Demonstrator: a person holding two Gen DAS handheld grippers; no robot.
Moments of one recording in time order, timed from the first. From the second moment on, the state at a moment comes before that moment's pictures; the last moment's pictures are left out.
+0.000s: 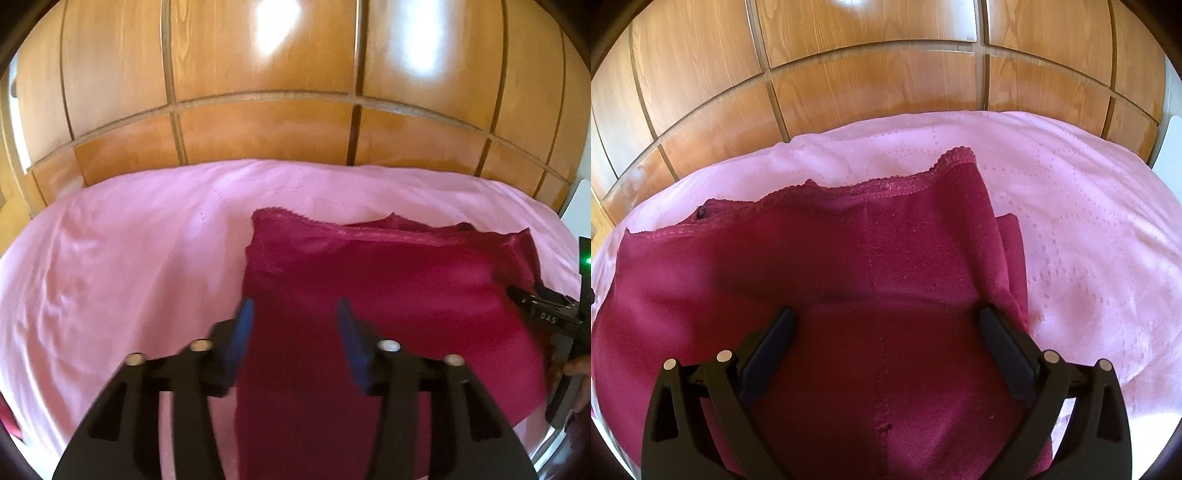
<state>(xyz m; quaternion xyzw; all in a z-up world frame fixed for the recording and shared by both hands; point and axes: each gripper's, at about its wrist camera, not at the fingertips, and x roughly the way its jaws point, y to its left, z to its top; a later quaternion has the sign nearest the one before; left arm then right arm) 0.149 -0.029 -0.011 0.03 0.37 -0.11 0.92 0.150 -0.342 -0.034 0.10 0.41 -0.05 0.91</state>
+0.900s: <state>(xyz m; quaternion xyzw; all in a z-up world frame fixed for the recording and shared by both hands) 0.144 -0.055 -0.041 0.08 0.41 -0.12 0.90 0.136 -0.352 -0.009 0.13 0.41 -0.02 0.90</state>
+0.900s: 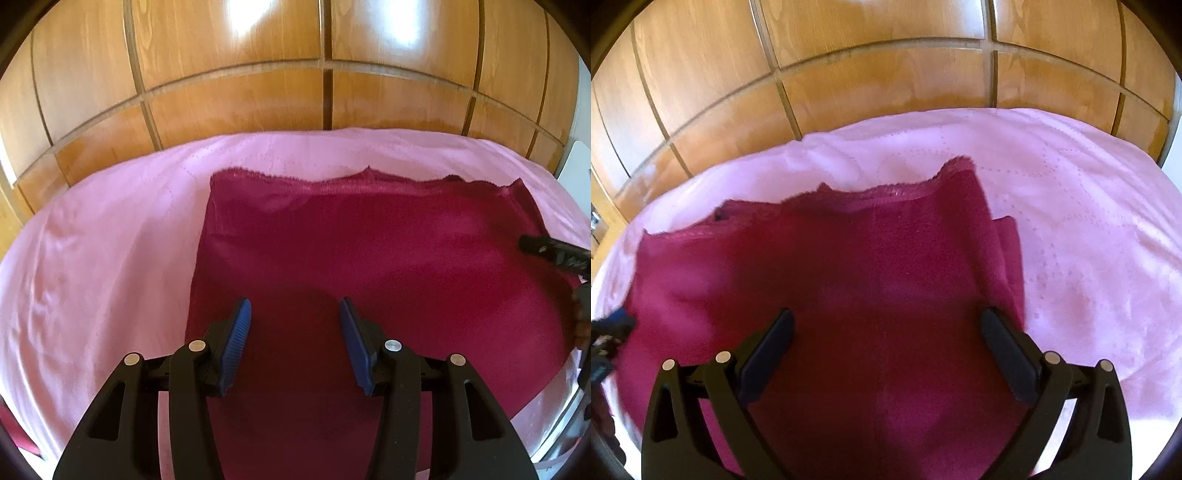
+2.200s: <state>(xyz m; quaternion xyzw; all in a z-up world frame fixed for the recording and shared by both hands) 0.112 0.024 -0.029 -0.02 0.40 -0.09 0.91 0.095 -0.424 0.007 0.24 0.38 -0.07 0.89</state>
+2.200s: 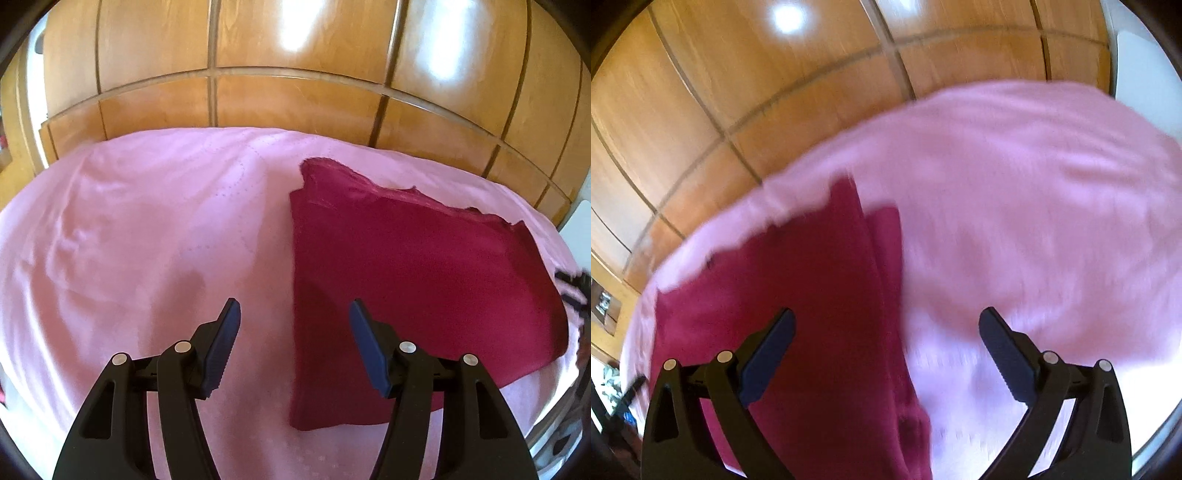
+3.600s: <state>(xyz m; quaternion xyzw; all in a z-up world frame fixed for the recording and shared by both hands) 0.097 0.009 -0.020 -0.02 0.40 -0.13 0.90 0.073 -0.397 -0.028 0.33 0.45 0.10 0.82</state>
